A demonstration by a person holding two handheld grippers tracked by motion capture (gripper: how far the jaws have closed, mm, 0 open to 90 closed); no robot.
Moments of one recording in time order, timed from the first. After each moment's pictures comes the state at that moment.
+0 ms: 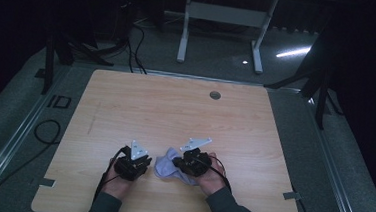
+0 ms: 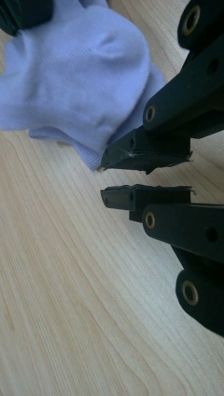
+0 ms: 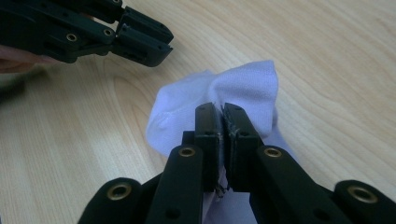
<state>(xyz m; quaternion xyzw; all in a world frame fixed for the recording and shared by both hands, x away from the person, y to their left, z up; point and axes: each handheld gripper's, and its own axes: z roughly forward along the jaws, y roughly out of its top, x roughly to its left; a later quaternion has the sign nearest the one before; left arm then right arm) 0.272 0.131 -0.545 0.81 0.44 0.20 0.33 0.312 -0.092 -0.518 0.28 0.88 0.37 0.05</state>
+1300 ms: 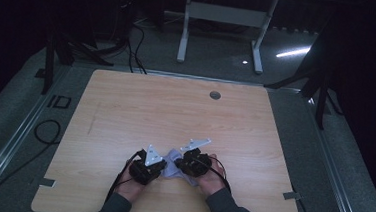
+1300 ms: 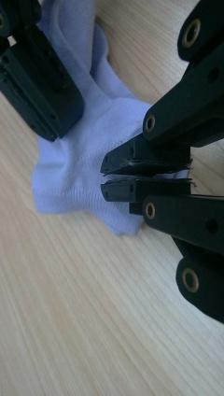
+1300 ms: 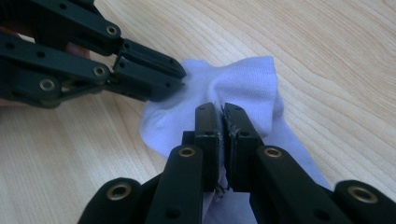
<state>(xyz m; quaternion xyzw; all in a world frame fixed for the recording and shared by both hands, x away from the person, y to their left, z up) 0.274 0.092 -0.555 0.83 0.38 0.18 0.36 0.315 -0.093 -0.527 0.31 0.89 0.34 0.06</state>
